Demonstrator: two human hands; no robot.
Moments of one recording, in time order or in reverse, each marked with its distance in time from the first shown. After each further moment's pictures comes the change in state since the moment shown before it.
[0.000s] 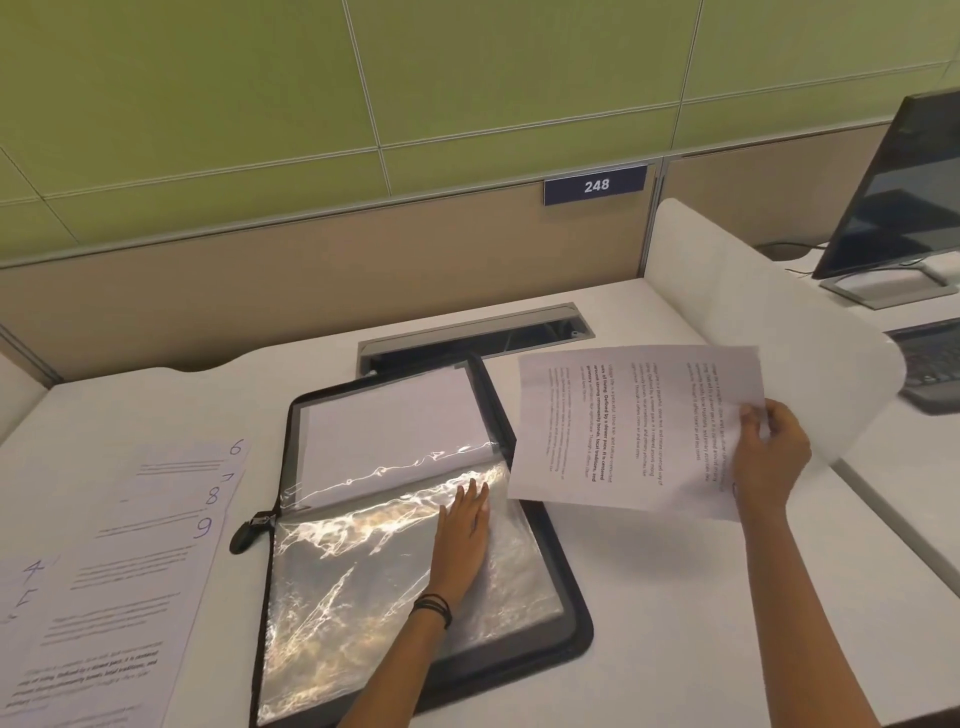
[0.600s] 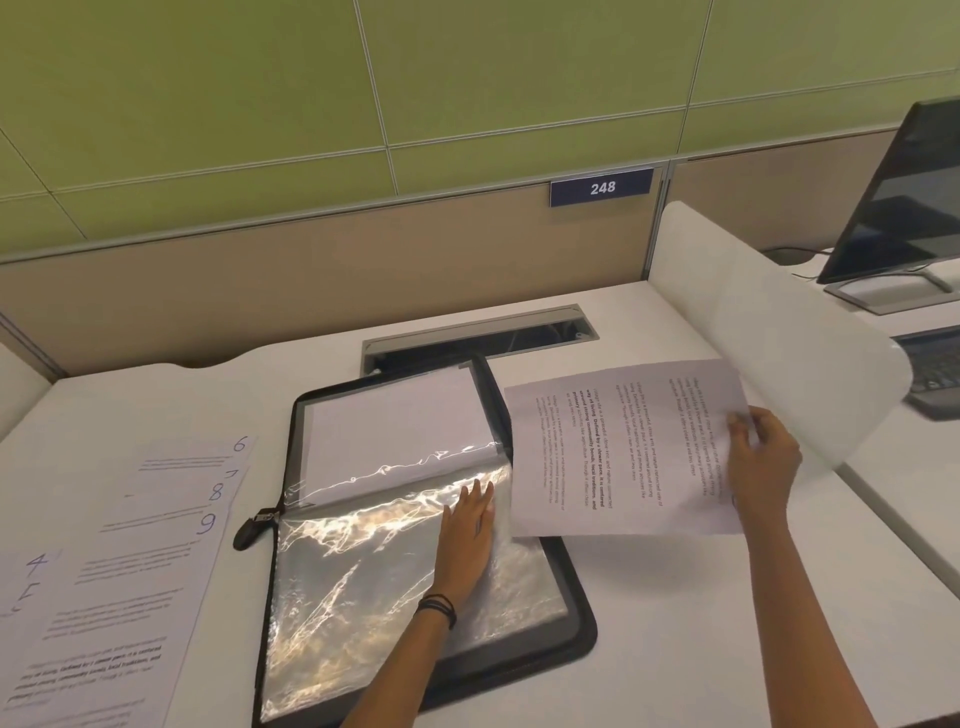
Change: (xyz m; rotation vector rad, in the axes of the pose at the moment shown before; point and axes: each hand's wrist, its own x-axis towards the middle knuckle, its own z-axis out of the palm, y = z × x) left_hand 0.000 0.001 0.001 0.029 0.019 0.003; right_hand -0.012 -0.014 -0.003 -0.092 -0.123 -0.044
